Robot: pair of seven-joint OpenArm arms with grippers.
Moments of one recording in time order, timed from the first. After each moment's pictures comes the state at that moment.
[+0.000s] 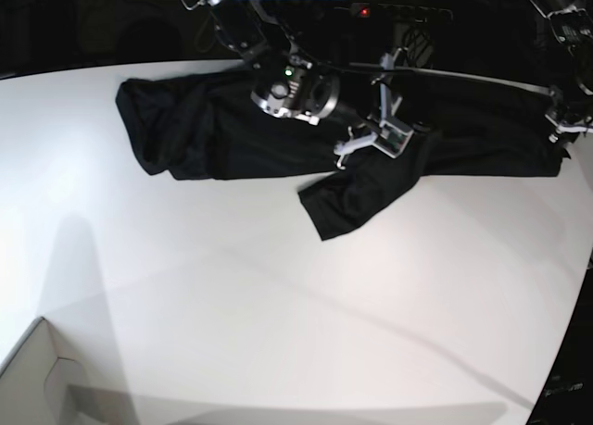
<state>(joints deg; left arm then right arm) 8.4 -19.4 -49.8 66.7 -43.9 -23.5 47.3 -7.5 -7.8 -30.6 89.3 -1.5 35.1 -24.1</state>
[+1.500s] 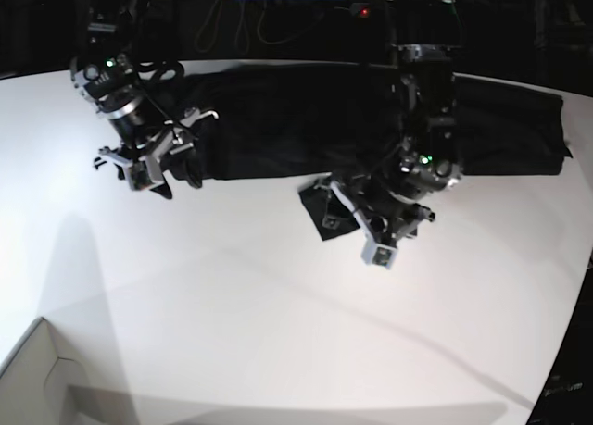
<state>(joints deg) -2.3 5.7 -3.4 91.6 -2.5 -22.5 48.4 -19.0 -1.9 15.9 108.5 -1.1 34.9 -24.0</state>
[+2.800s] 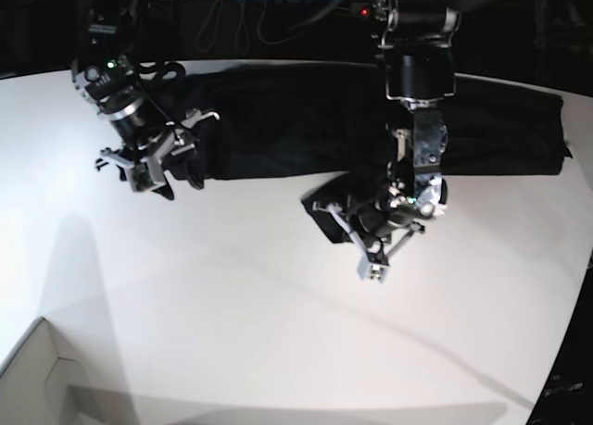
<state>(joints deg) -13.2 5.8 -7.2 70.2 0.7 -22.6 42.3 -18.6 -1.9 15.6 108.1 -1.1 35.1 -24.1</state>
